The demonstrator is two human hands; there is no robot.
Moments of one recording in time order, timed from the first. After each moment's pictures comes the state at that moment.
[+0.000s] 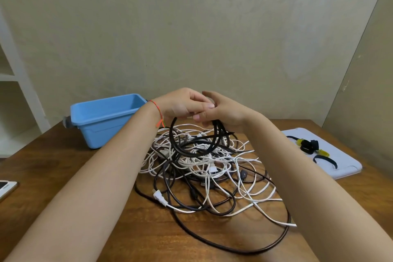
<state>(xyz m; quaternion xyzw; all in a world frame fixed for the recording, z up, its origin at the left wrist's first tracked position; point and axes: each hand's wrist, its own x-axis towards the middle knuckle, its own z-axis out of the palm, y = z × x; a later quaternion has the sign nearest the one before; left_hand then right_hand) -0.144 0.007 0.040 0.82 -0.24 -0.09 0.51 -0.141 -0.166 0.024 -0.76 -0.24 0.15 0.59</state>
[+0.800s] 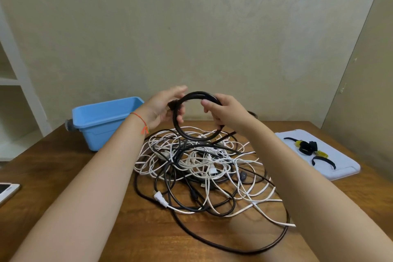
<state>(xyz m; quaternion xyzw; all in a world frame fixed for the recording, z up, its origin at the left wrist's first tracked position) -0.153 0.035 0.035 0.72 -0.09 -0.05 0.68 -0.144 -0.173 0.019 -0.80 -0.23 -0.04 0.55</state>
